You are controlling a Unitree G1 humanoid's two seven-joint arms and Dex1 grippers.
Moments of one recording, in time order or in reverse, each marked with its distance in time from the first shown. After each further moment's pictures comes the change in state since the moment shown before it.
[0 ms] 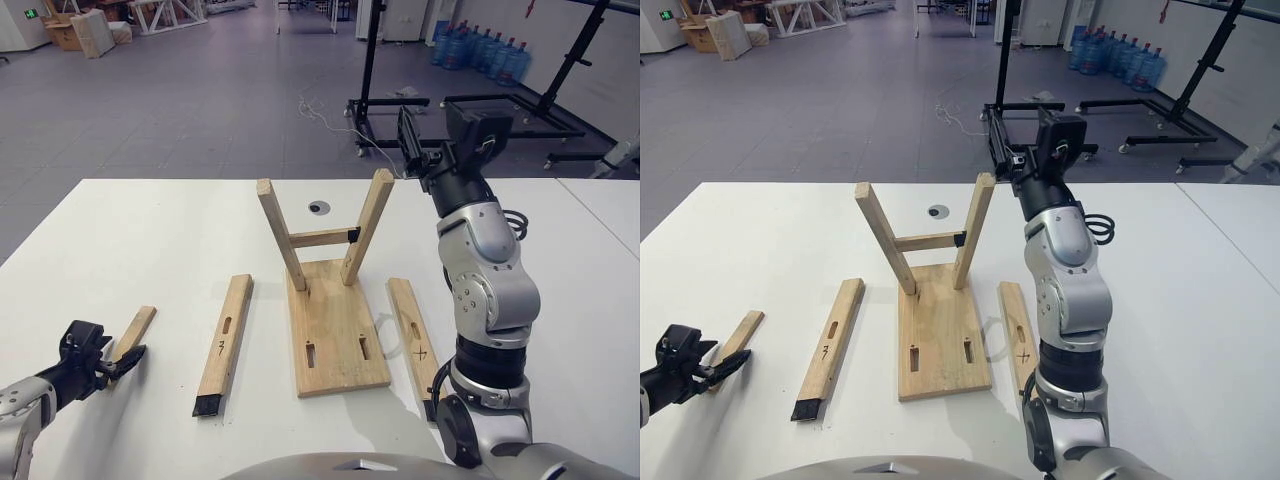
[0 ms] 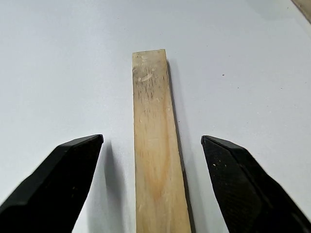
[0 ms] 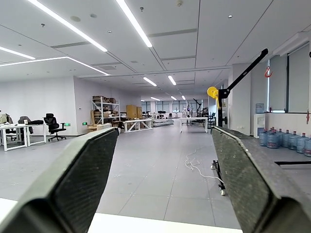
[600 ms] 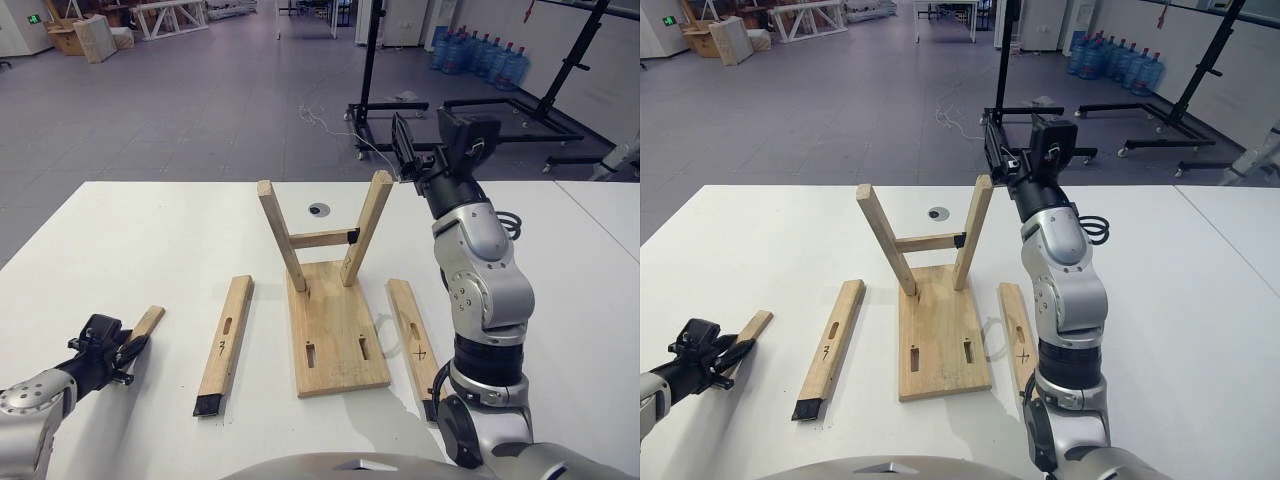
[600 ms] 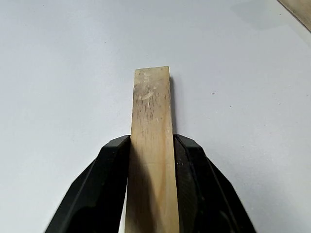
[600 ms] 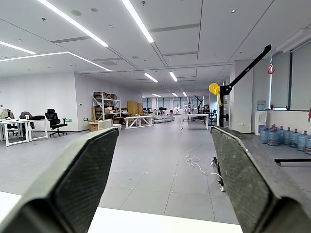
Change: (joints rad) left arm -0.038 -0.009 -0.104 0.045 0.031 -0.086 0.072; right arm -0.002 -0.008 0.006 0.040 -0.001 -0.003 -0.003
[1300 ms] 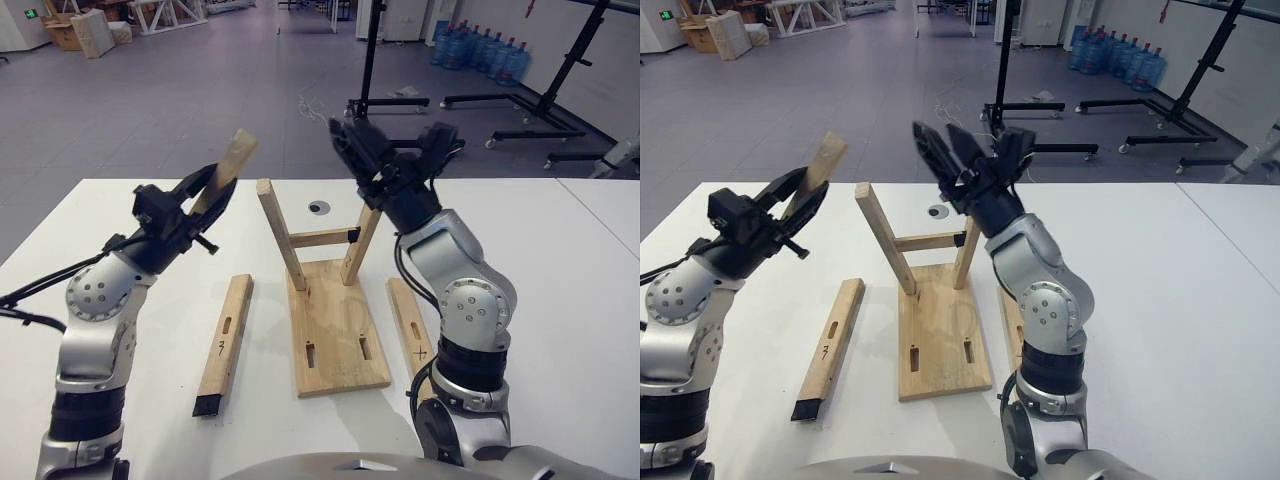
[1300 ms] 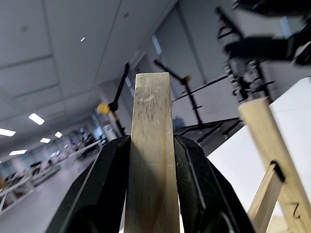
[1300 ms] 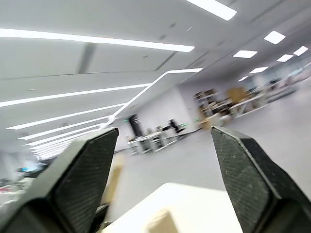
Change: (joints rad) left arm -0.547 -0.177 -0.201 -0.289 -0.061 -0.445 0.009; right arm 0.024 0.135 -0.035 -0.049 0.684 0.230 0.150
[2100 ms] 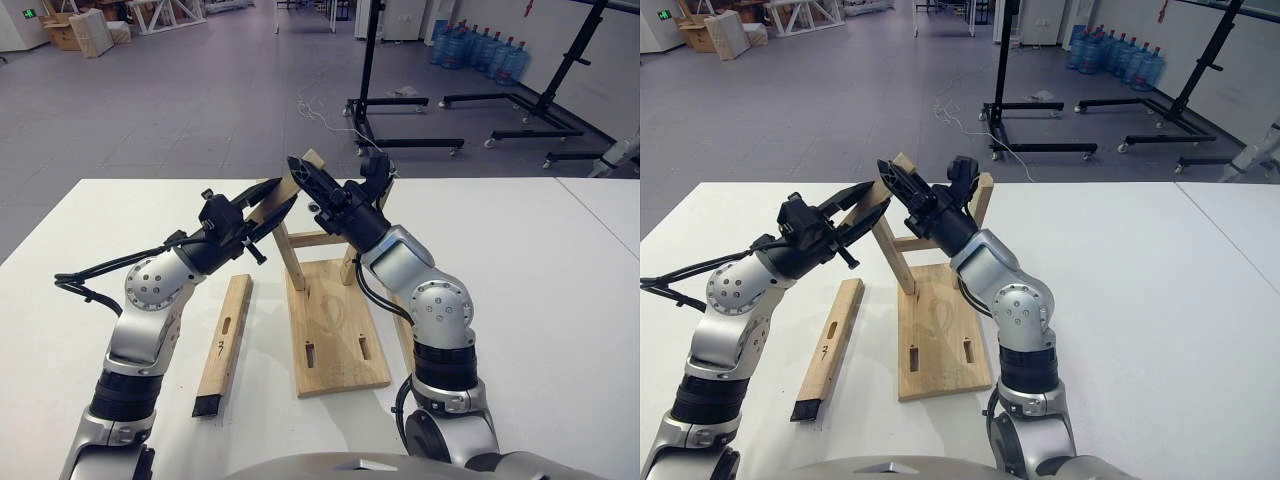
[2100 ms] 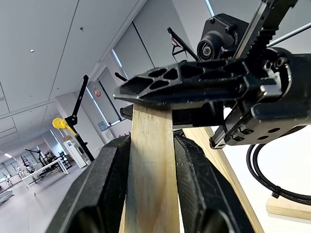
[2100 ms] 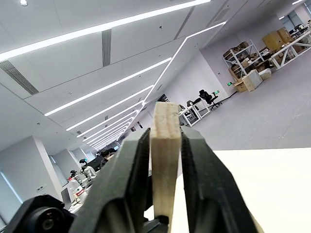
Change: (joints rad) left arm -0.055 -0.059 -0.159 0.052 0.041 -0.028 -0.044; right arm 0.006 0.070 0.123 0.158 0.050 -0.035 -0.016
